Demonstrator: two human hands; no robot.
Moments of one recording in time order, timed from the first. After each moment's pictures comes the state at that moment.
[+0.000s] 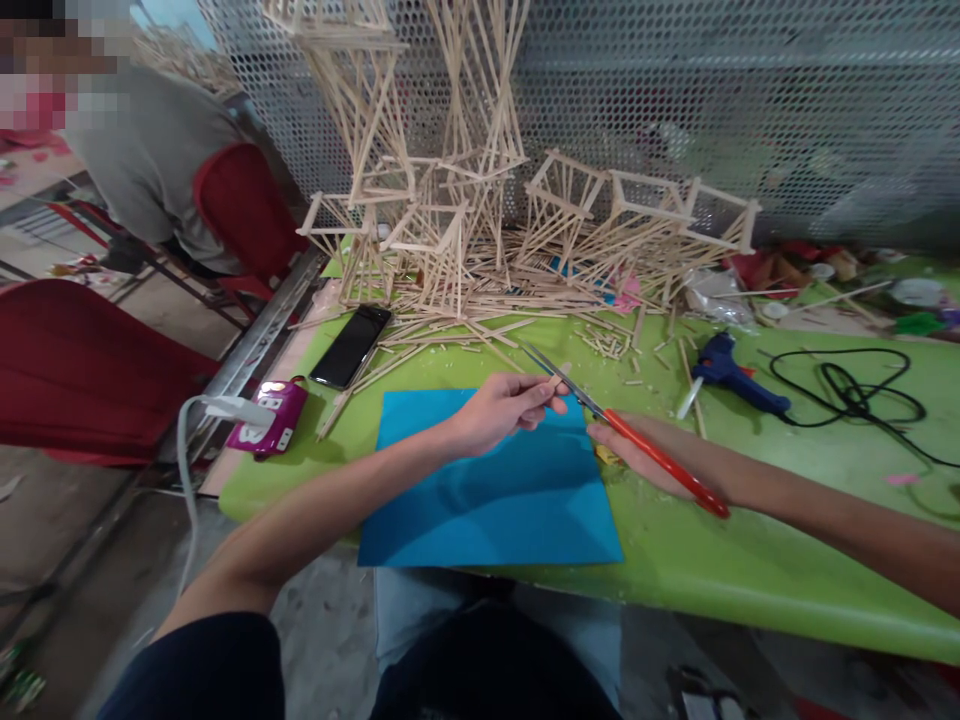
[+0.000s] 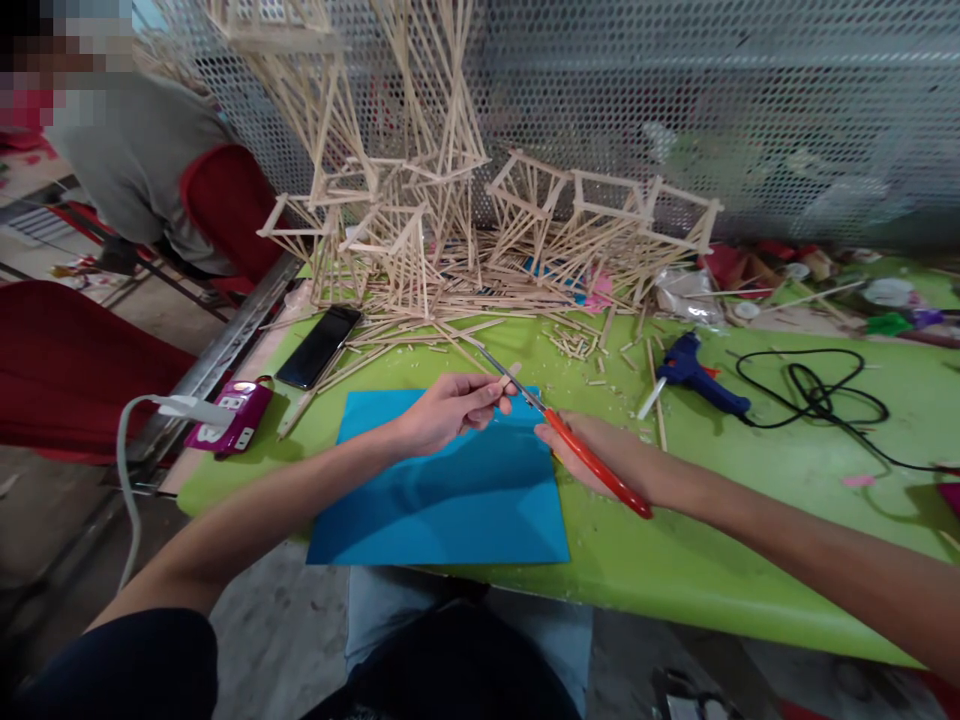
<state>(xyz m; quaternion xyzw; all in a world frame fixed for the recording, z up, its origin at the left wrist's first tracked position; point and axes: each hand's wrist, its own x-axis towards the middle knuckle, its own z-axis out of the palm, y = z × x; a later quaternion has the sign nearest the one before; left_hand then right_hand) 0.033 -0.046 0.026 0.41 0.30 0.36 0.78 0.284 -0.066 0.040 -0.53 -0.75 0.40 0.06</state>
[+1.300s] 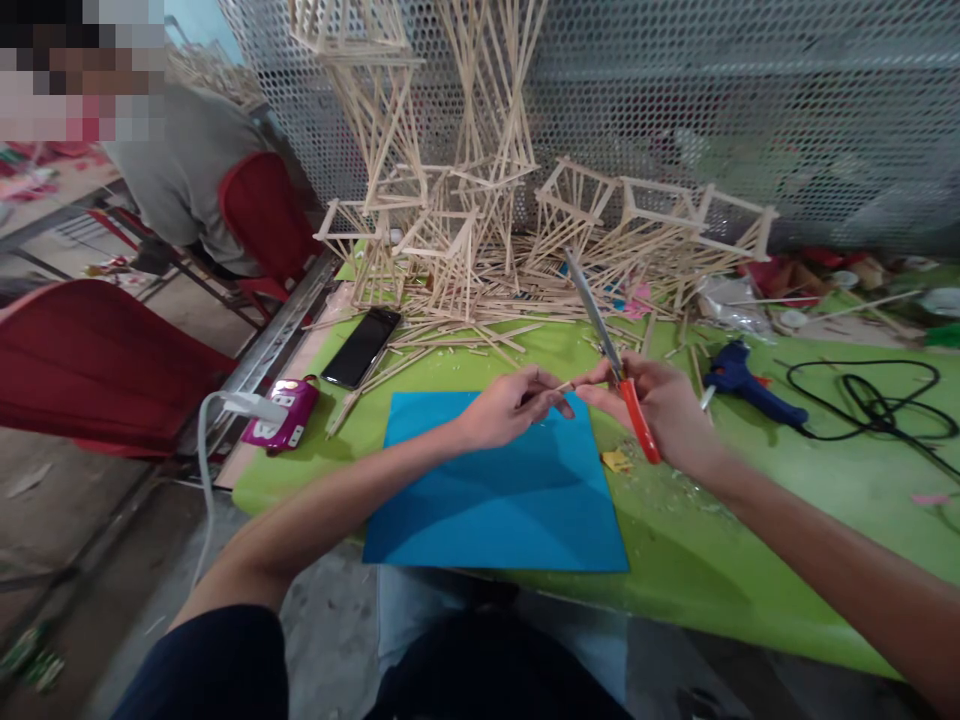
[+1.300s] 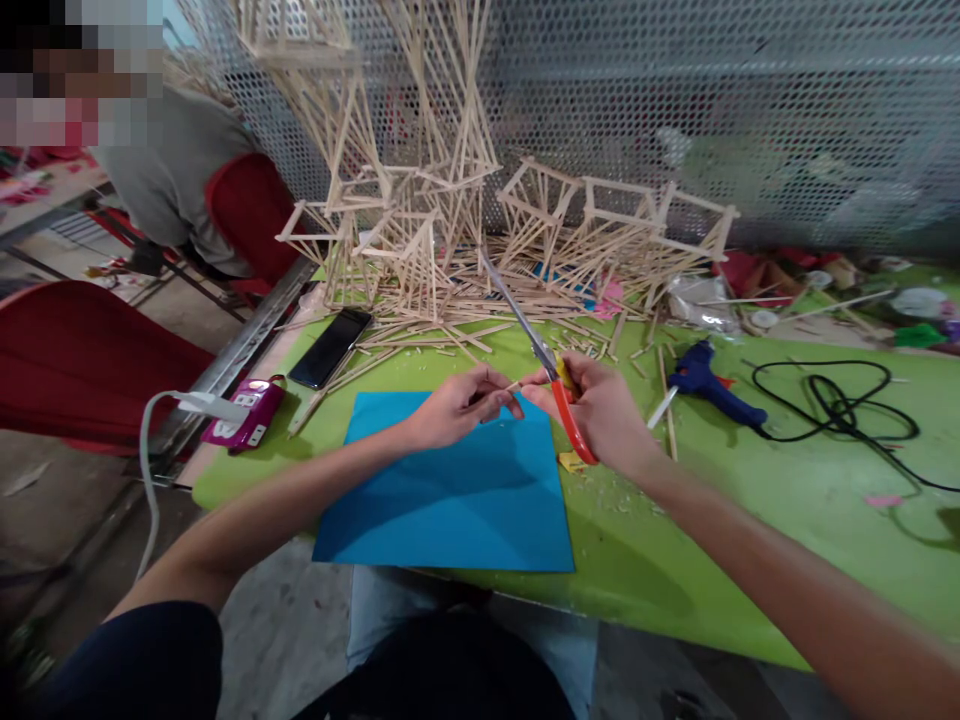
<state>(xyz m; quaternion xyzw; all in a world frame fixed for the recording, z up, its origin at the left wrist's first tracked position) 0.026 -0.033 0.005 0.67 0.30 0.34 0.59 0.249 -0.043 0.054 -0.53 -0.63 0.42 0.38</state>
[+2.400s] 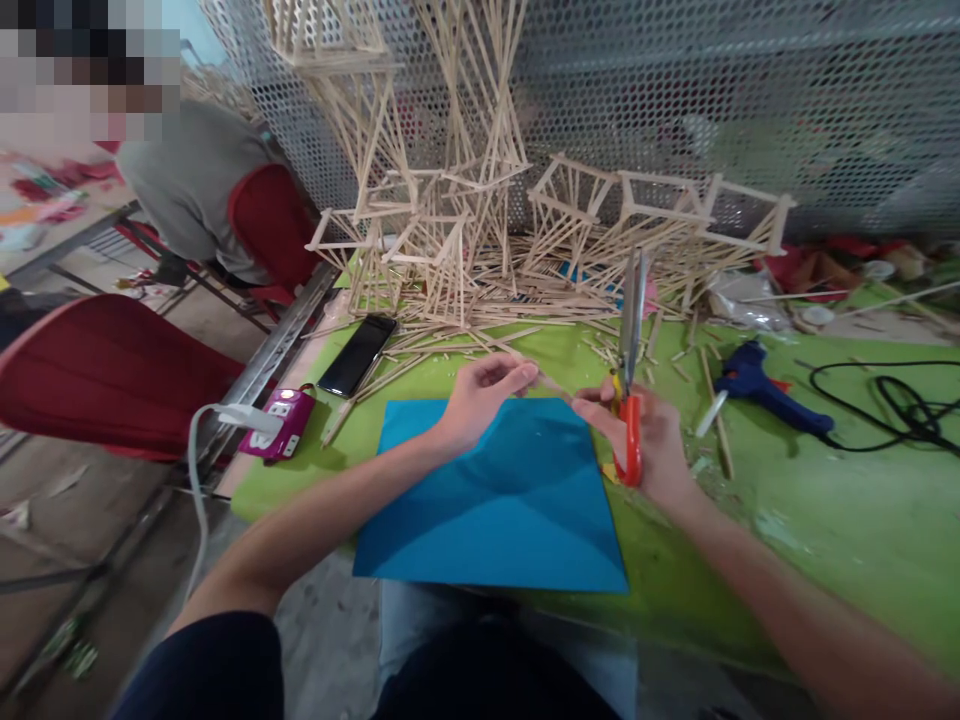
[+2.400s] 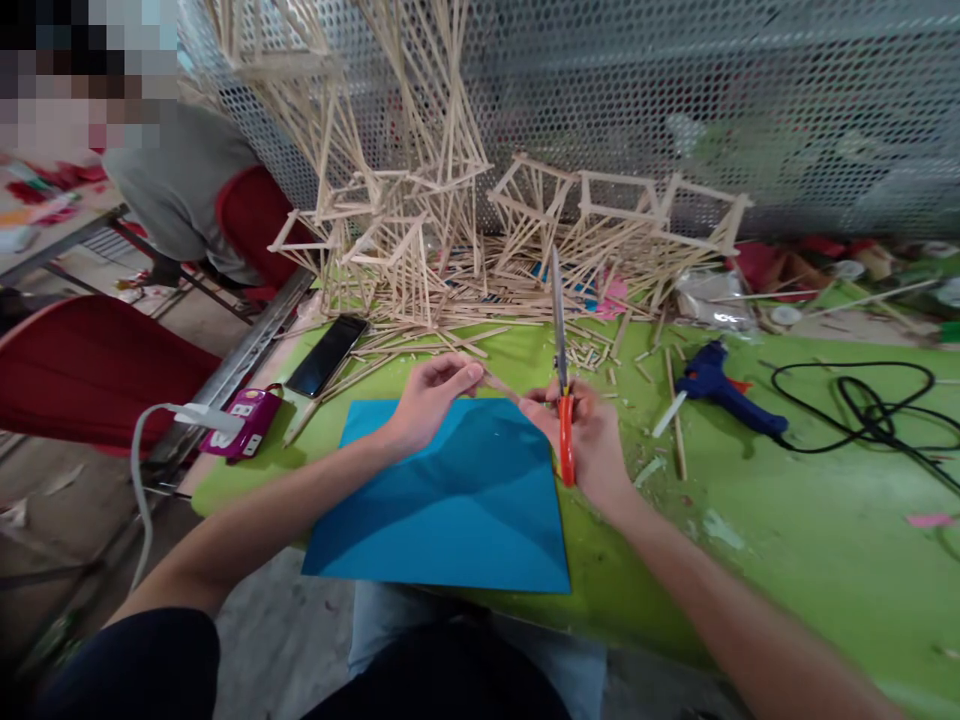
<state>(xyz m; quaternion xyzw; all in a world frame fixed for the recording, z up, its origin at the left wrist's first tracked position) 0.029 -0.022 0.006 0.49 0.39 0.53 0.57 0.238 -0.056 0.007 -0.51 -0.48 0.49 0.52</state>
